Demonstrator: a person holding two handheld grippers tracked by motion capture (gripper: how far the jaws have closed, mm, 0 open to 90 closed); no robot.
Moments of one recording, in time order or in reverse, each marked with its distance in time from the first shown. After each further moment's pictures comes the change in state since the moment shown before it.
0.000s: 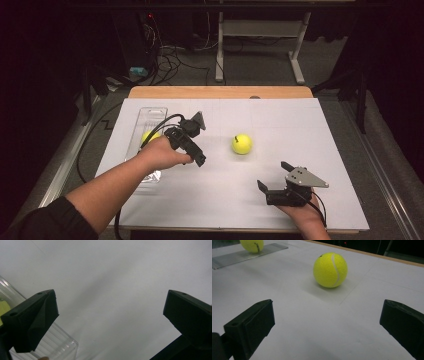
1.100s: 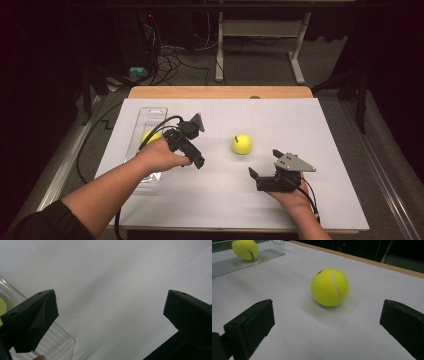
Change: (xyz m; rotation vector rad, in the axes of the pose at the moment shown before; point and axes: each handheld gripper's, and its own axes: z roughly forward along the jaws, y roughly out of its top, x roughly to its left) left arm -0.001 -0.007 -0.002 0.002 -0.019 0.007; right arm 0.000 0.028 0.032 0.000 -0.013 -0.022
